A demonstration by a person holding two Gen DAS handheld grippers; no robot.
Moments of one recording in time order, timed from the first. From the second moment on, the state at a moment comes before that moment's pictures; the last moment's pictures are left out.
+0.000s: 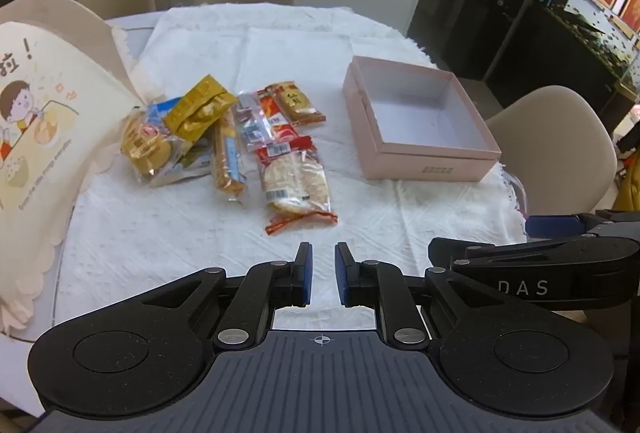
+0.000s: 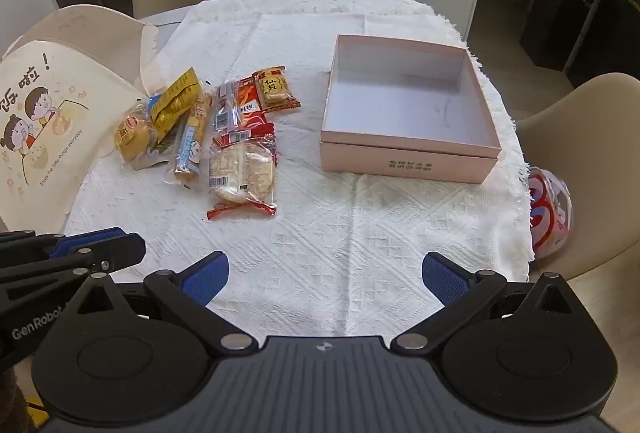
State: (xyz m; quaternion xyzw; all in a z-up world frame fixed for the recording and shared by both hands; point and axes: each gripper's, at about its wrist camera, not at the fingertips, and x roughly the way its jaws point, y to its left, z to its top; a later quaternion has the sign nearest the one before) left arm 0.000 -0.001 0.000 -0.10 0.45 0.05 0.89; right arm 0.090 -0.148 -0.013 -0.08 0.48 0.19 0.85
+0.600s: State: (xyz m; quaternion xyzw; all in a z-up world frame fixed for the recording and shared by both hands) left arm -0.007 -0.005 -0.003 -0.11 0.46 0.05 0.88; right arm 0.084 -0.155 -0.017 -0.07 0.50 0.19 0.84
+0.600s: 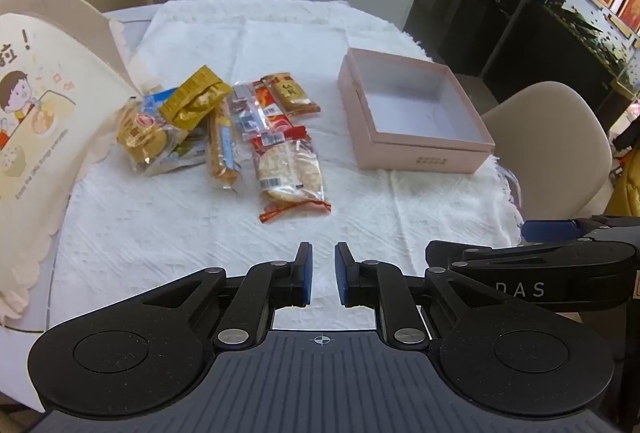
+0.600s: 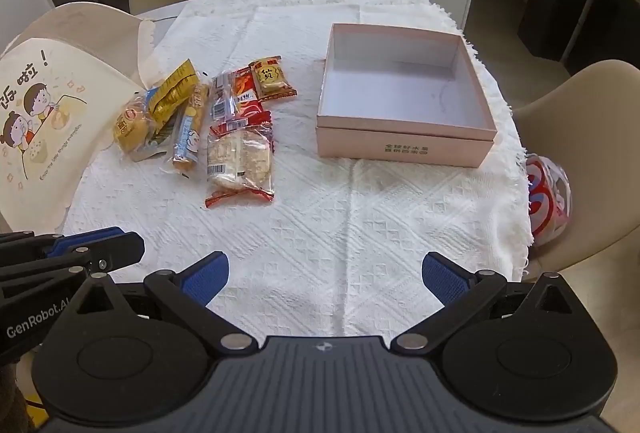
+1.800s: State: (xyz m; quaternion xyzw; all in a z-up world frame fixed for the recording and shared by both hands) left arm -0.009 -0.007 -0.003 -0.12 0.46 0.03 0.88; right arm 0.078 -0.164 -0.015 -0.06 0.50 0.18 0.85
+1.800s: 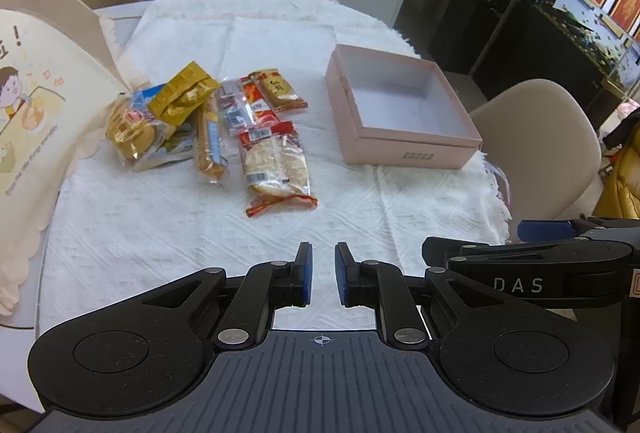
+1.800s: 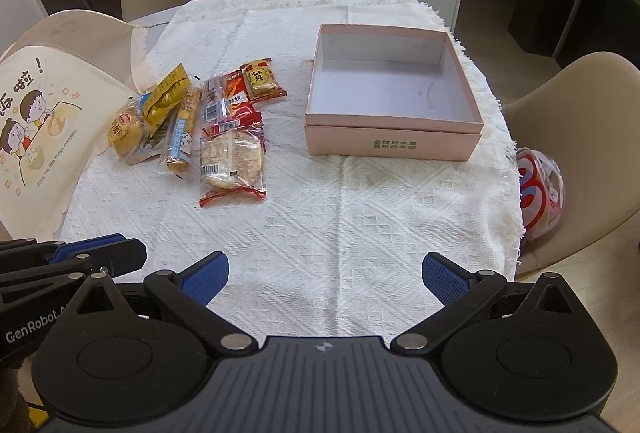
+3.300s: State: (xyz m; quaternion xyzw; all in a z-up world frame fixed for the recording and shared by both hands) left arm 0.017 0.028 -0.033 -0.15 0.49 0.05 0.86; right arm 0.101 -0.135 -0.047 -0.08 0.47 0.20 0.86
